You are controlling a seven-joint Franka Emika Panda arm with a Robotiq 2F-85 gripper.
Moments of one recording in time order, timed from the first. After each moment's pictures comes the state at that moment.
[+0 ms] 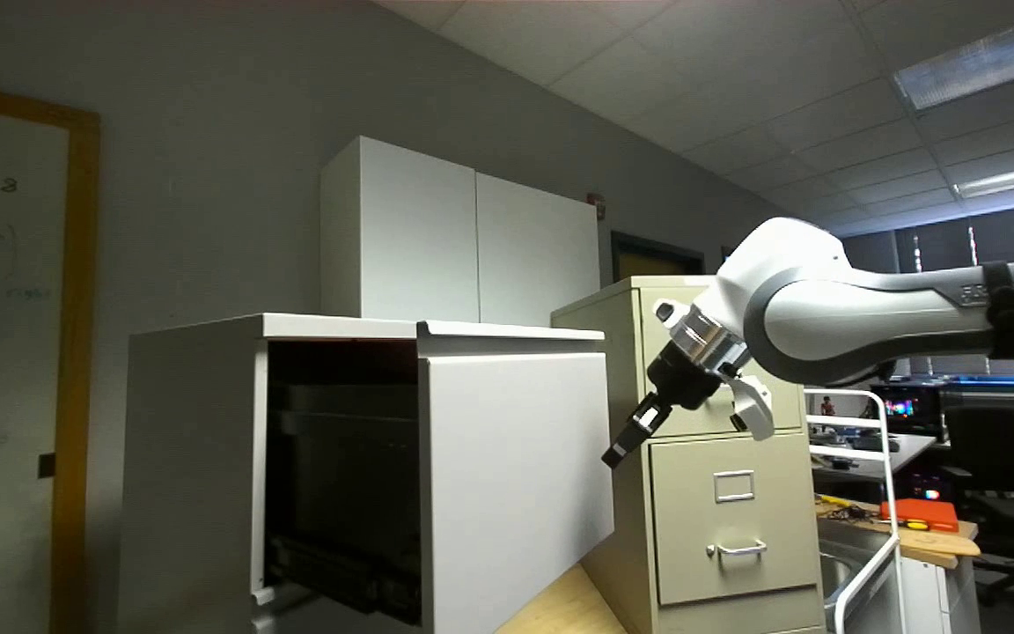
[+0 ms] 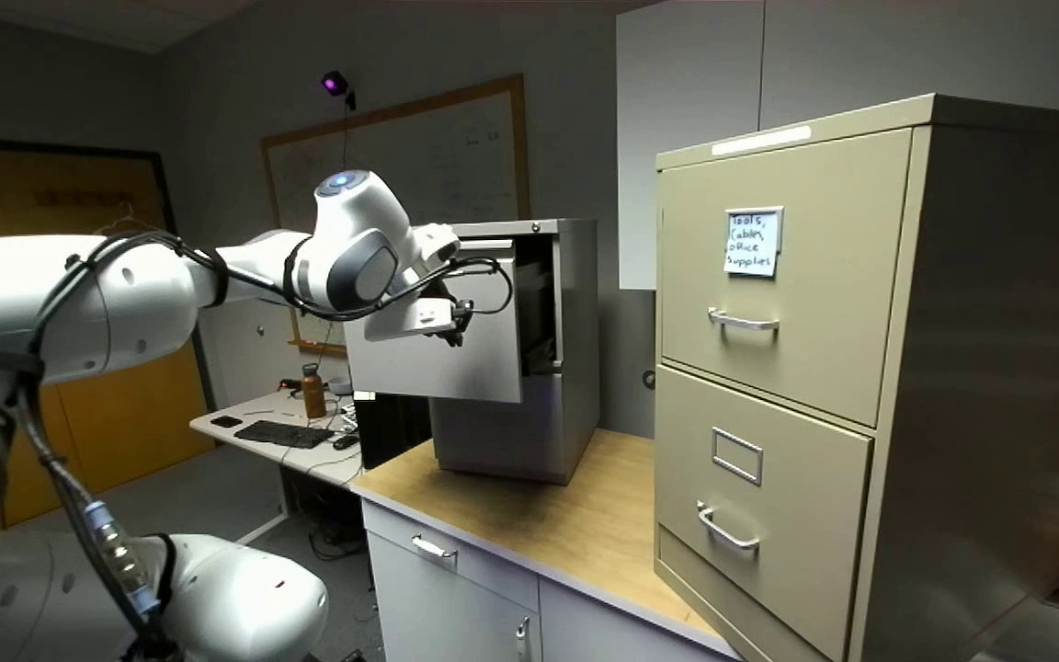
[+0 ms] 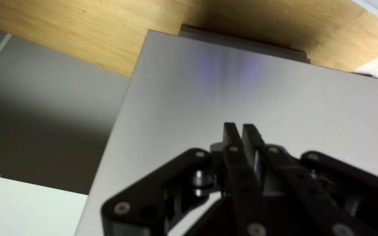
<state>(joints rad) 0.20 -0.90 -0.14 -2.49 -0.01 2.33 -0.37</state>
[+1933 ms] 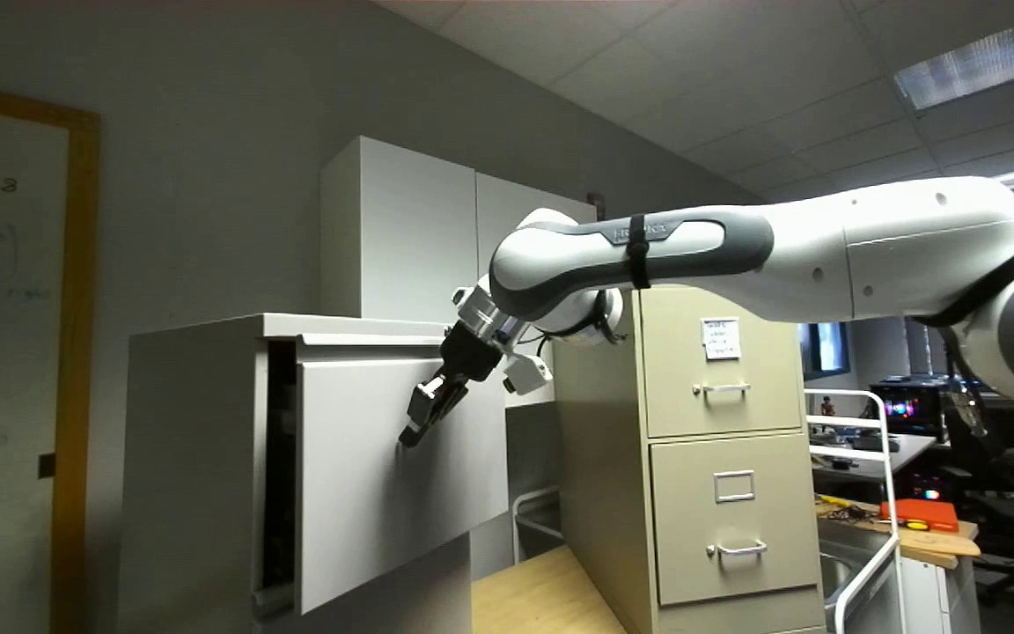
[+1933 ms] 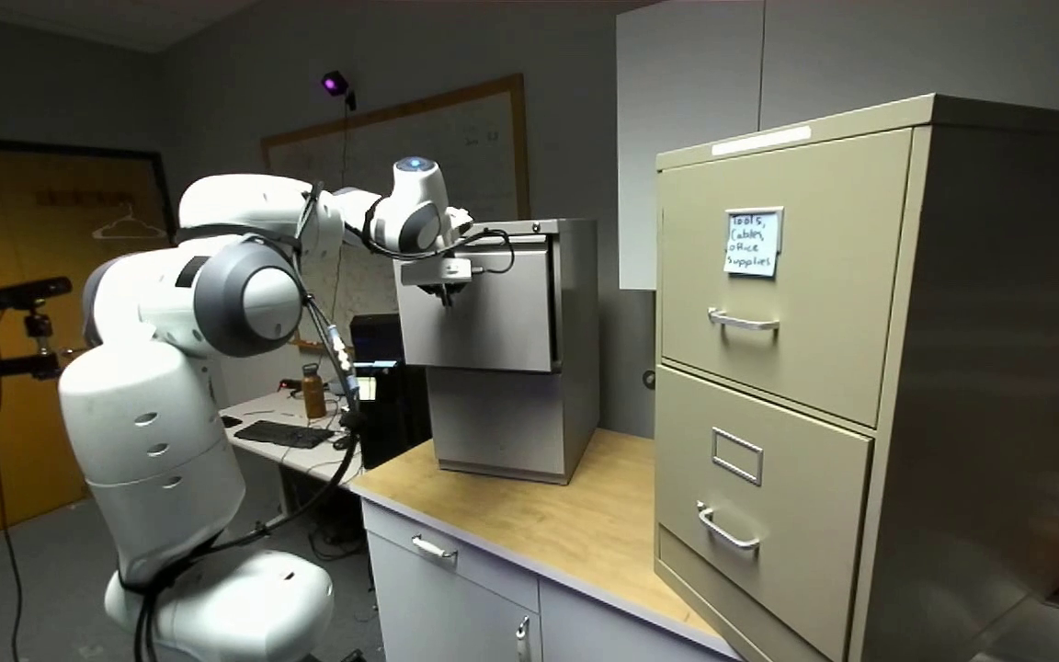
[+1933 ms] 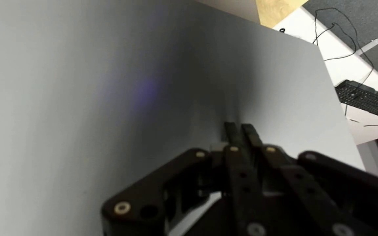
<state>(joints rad) 0.30 -0.13 -0.03 -1.74 0.25 2.24 -0.44</state>
